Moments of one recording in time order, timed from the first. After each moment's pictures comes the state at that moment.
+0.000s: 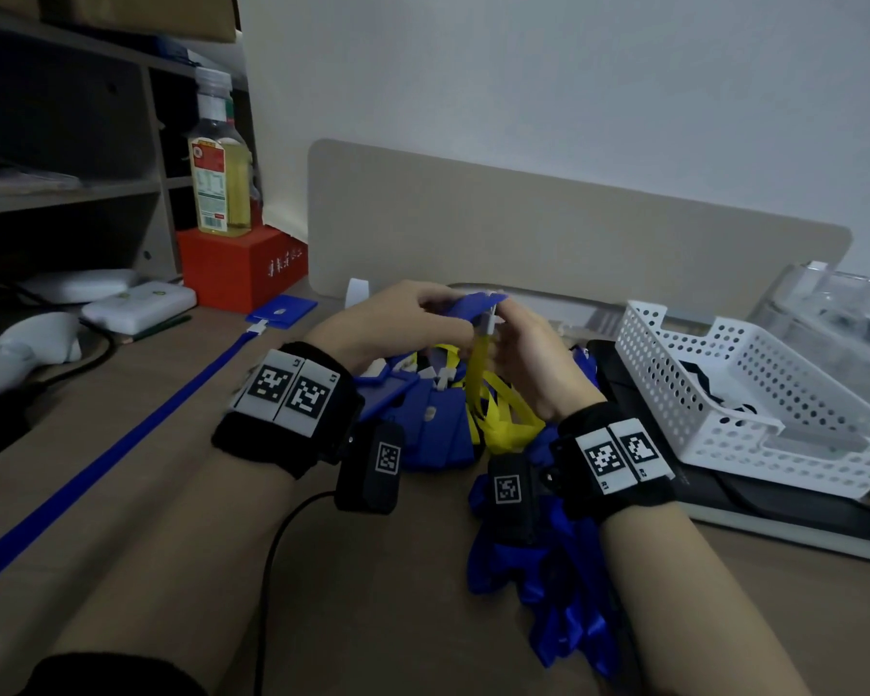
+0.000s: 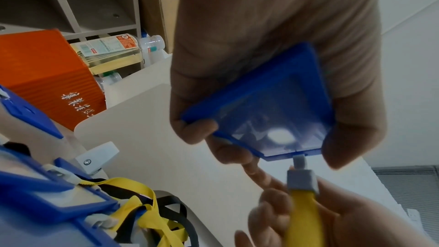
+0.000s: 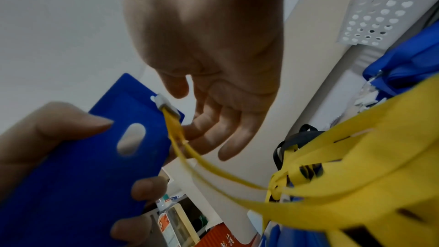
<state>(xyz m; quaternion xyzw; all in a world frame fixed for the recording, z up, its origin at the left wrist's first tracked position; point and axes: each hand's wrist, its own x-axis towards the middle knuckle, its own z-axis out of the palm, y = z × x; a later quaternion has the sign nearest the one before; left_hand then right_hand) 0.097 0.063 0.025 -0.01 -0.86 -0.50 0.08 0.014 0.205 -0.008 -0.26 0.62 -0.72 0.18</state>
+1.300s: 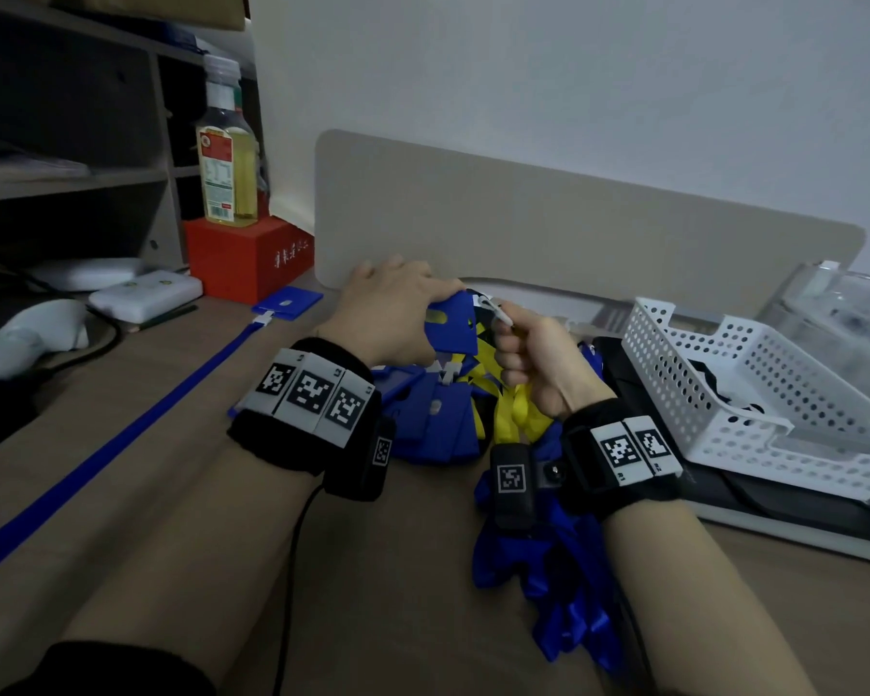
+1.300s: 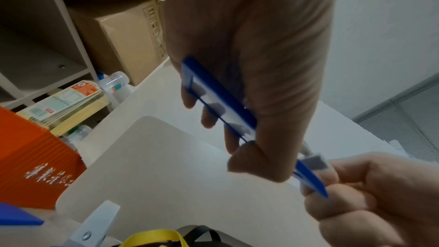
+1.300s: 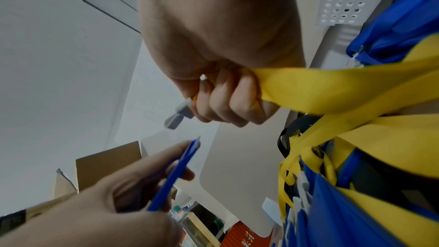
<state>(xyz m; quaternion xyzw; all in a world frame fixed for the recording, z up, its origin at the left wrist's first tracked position) 0.086 0.049 0.018 0.02 -0.99 0.01 0.16 0.007 0.205 -0.012 -0.18 0.65 -0.70 0.21</state>
